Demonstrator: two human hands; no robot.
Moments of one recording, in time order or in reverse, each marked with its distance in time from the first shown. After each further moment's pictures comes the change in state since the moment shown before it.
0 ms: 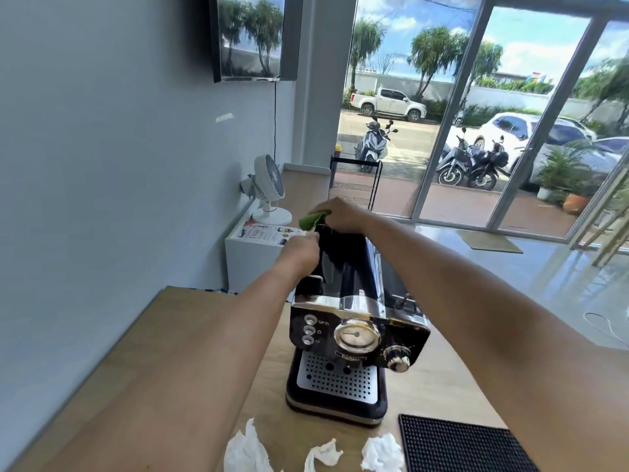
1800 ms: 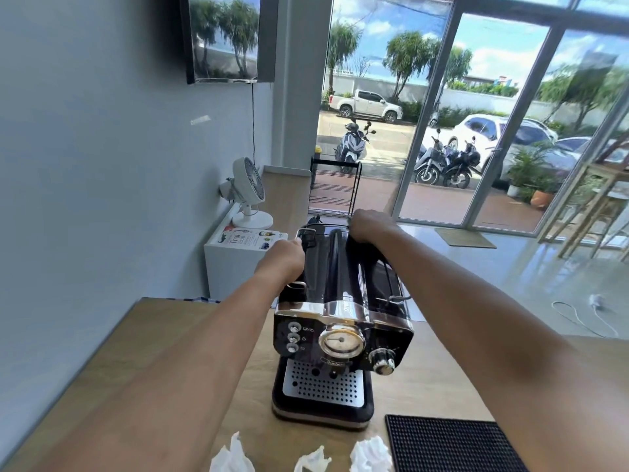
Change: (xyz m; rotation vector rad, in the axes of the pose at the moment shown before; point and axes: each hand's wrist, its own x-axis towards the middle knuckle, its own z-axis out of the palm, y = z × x) left_hand -0.015 0.009 -0.001 0.115 -0.007 -0.034; right_hand -0.034 0.043 -0.017 -0.312 0.085 0.511
